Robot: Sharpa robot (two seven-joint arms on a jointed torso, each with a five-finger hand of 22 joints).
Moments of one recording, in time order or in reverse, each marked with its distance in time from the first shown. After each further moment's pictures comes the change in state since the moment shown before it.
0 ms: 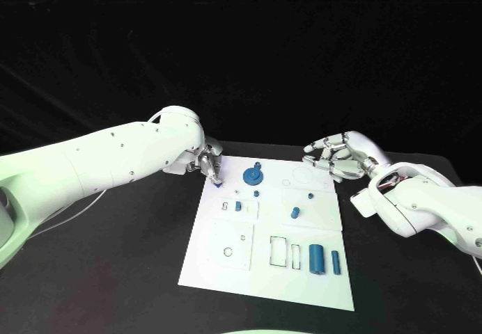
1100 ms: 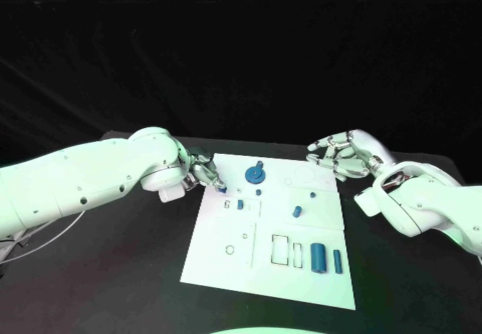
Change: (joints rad) left arm -0.050 -0.246 -0.014 0.369 0.407 -0.430 -0.195; left_hand -0.123 -0.123 0.163 -0.071 0.051 0.035 -0.013 0.062 0.095 0.098 -0.024 0.058 0.088 -0.002 -0.031 0.000 0.000 -0.016 0.043 -0.021 0.072 0.001; right arm 0.000 -0.014 0.000 0.006 0.000 0.000 -0.001; right_hand -0.004 0.004 0.000 0.000 0.000 0.000 0.000 0.004 0.000 0.000 0.000 0.000 -0.002 0.000 0.000 0.000 0.000 0.000 0.000 0.000 -0.006 0.000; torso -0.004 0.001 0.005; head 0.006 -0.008
